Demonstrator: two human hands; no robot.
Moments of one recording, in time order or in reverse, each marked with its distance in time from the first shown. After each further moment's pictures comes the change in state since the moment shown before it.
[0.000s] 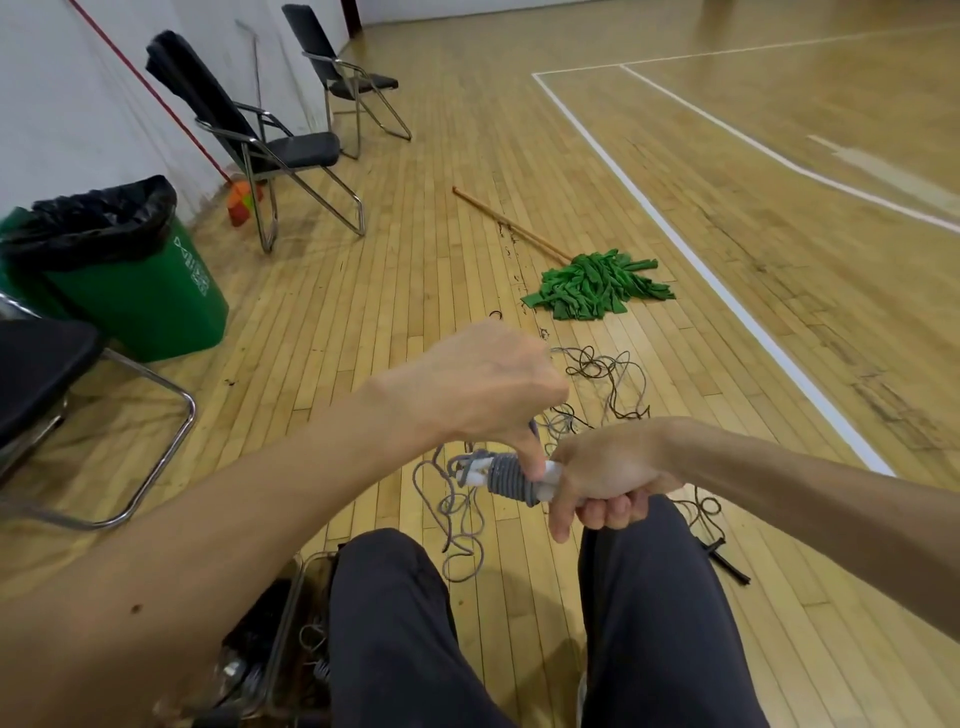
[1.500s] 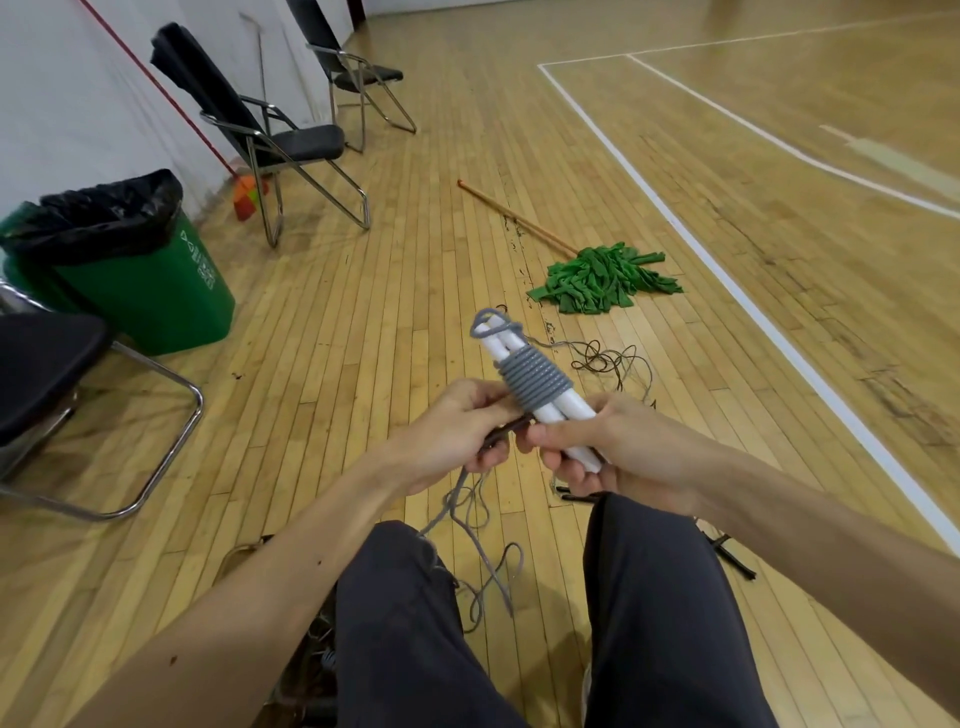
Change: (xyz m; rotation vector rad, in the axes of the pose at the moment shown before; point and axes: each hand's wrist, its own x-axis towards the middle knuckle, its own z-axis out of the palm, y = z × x) left_hand -0.032 0.022 0.078 -1.782 0.198 -0.495; right_hand -0.012 0.008 0.025 0.834 0.264 -0.579
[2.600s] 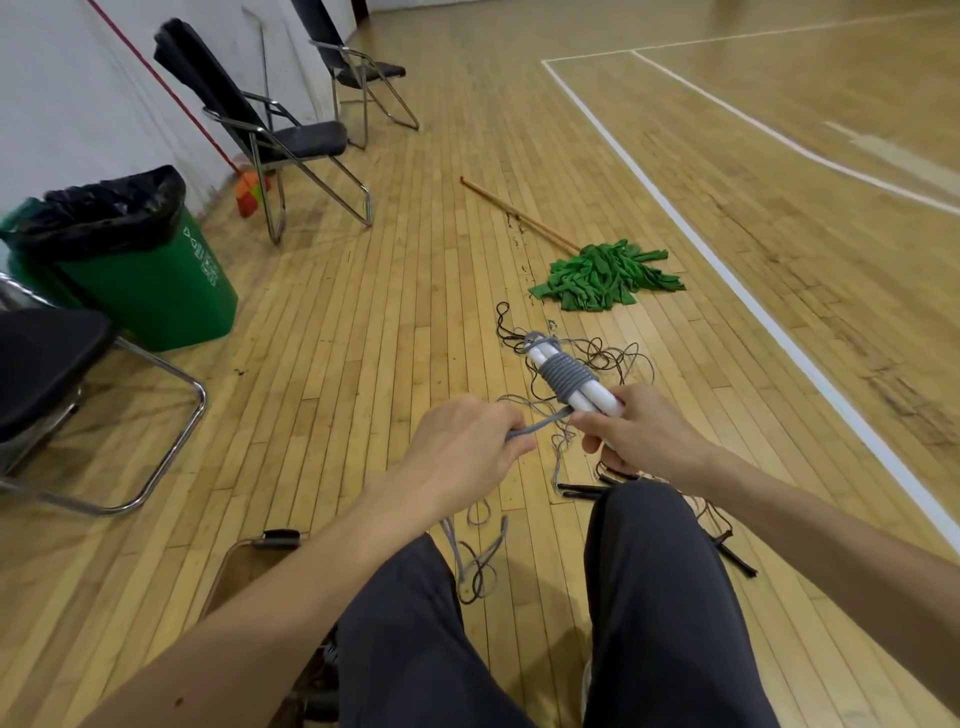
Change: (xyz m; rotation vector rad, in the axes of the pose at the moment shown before) left_hand -0.007 0.001 0.020 1.183 0.235 0.081; right_hand 0.027 0.032 -0.046 -0.464 0.419 -0.083
